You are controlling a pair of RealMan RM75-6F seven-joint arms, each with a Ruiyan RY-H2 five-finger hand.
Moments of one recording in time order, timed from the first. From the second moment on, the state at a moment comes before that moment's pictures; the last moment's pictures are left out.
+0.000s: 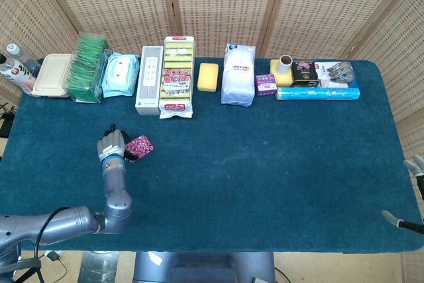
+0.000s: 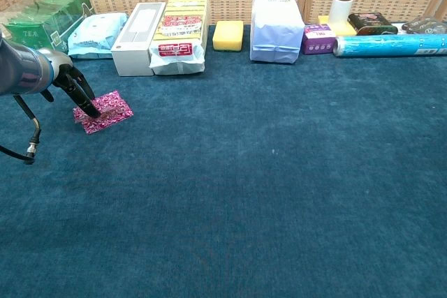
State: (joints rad) left arm -0.90 -1.70 -0.52 -1.45 -0.05 1.31 0.87; right arm 0.00 -0.95 0.05 -1.57 -1.54 1.54 0.45
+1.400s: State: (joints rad) left arm -0.91 -1.75 -0.56 -1.37 -0.07 1.31 0.92; right arm 0.00 -0.95 0.05 -1.57 -1.54 1.54 0.46
